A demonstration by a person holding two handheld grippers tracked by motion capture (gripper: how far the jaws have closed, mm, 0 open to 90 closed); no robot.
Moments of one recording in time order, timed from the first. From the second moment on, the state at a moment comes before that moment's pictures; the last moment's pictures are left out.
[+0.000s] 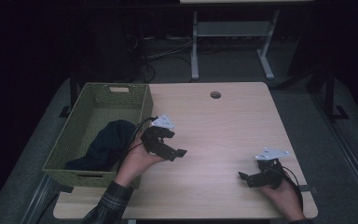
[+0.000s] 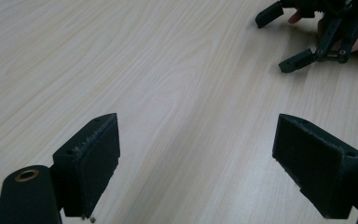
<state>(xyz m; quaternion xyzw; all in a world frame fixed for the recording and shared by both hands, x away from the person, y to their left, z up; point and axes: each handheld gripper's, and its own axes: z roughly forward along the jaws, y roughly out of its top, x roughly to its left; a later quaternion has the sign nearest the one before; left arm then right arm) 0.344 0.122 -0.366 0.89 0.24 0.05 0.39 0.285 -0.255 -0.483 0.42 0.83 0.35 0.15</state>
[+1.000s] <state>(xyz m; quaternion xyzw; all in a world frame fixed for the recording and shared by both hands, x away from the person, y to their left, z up) 0.351 0.165 -0.339 0.89 0.27 0.07 0.36 0.285 -0.255 -0.483 0.42 0.83 0.35 0.15</state>
